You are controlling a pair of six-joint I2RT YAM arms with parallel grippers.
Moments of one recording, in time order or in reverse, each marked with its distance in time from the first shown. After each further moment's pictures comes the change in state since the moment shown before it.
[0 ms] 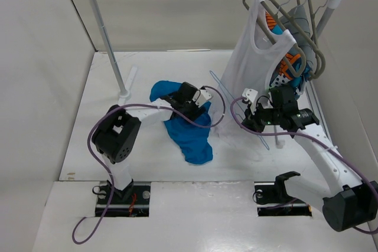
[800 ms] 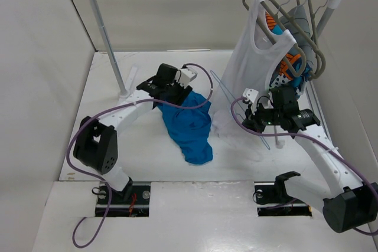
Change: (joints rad) left arm 0.149 -0.183 0.106 -0.180 0.106 -0.074; right arm 0.000 -0.013 0.001 -0.004 0.012 0.000
